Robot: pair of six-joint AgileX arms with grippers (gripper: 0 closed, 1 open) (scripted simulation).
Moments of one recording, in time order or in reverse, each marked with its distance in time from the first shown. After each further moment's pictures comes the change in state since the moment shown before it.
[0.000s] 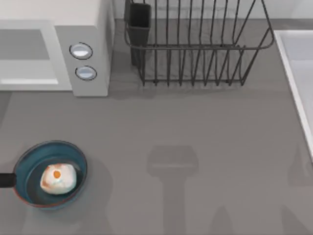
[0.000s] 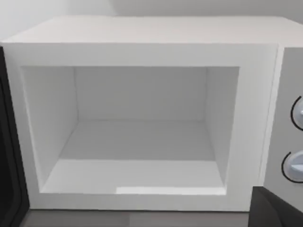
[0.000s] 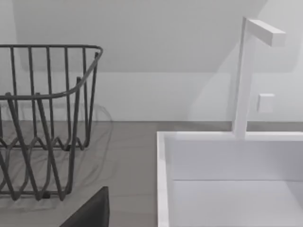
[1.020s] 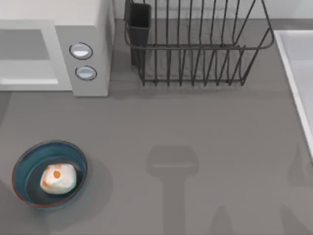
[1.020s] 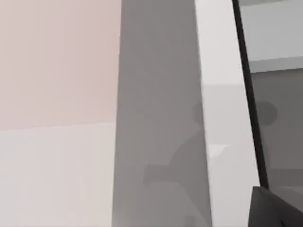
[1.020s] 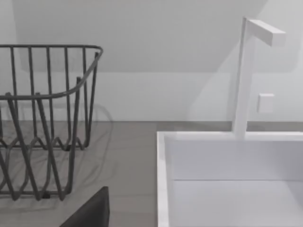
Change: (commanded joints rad) left arm 0.766 1.268 1.016 -0.558 0.490 0.675; right arm 0.000 0.000 0.000 0.000 0.000 0.000
